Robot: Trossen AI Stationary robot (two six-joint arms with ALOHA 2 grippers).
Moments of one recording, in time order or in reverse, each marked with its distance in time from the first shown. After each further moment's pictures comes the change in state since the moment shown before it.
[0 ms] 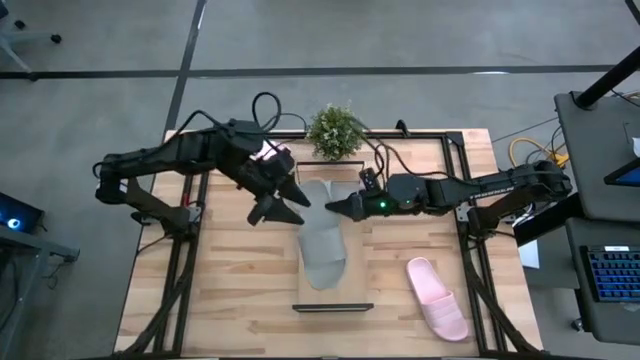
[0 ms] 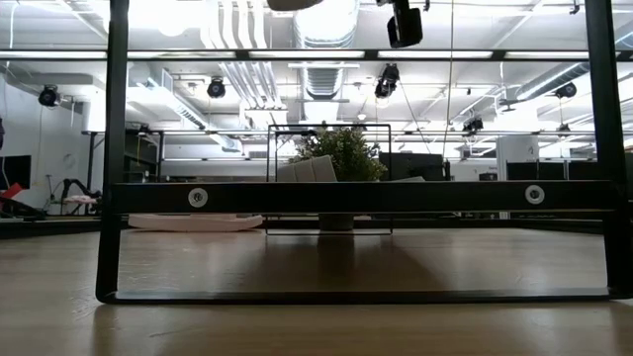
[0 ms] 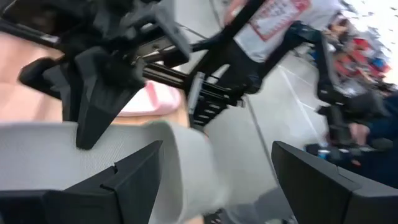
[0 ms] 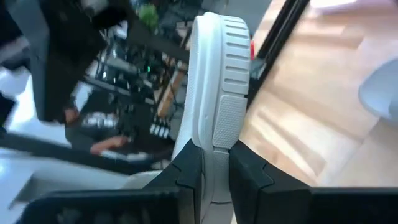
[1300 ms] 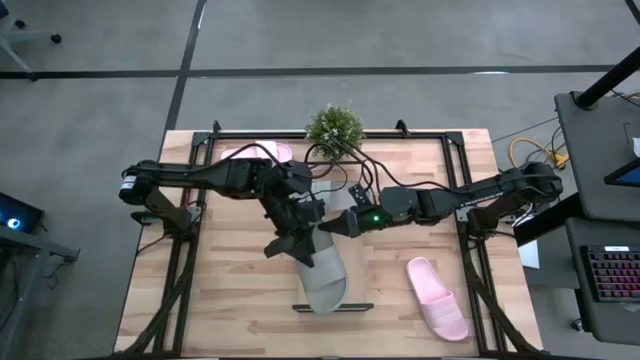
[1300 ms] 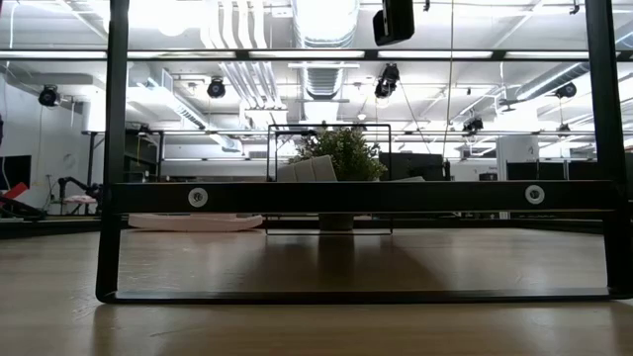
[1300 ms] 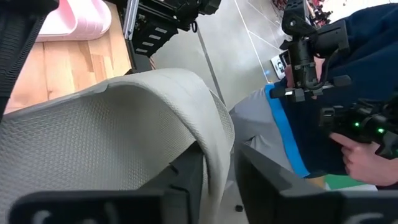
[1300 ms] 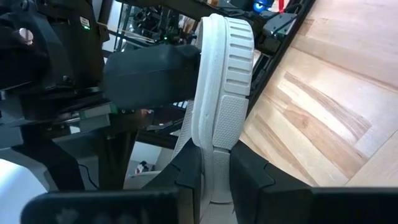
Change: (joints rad) left arm -0.111 0.208 -0.010 0.018 0.292 0.022; right arm 0.053 0.079 0.000 0.109 -0.091 0.056
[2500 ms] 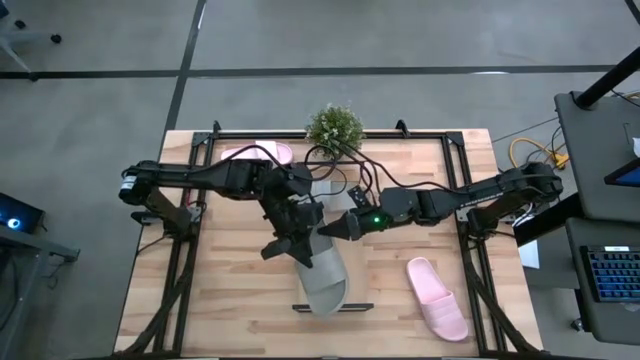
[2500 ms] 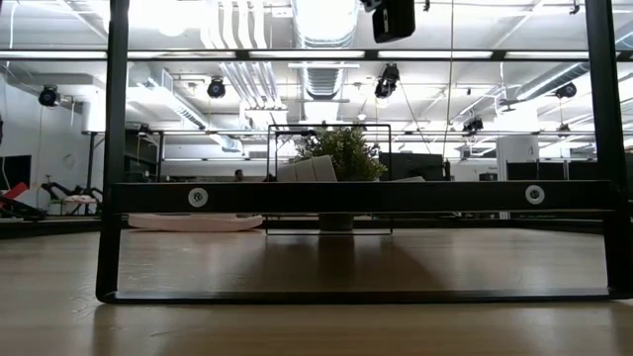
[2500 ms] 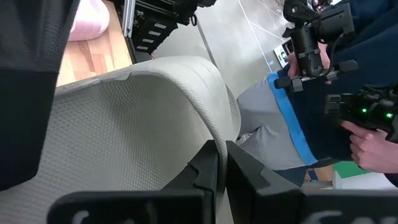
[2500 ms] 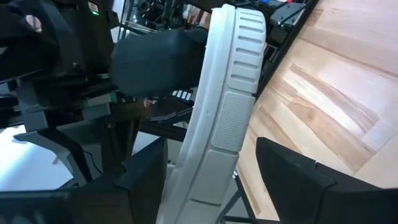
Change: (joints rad) left arm -0.002 0.000 -0.002 -0.033 -0.003 0.082; right arm 0.011 0.001 0.000 0.003 -0.037 -0.007
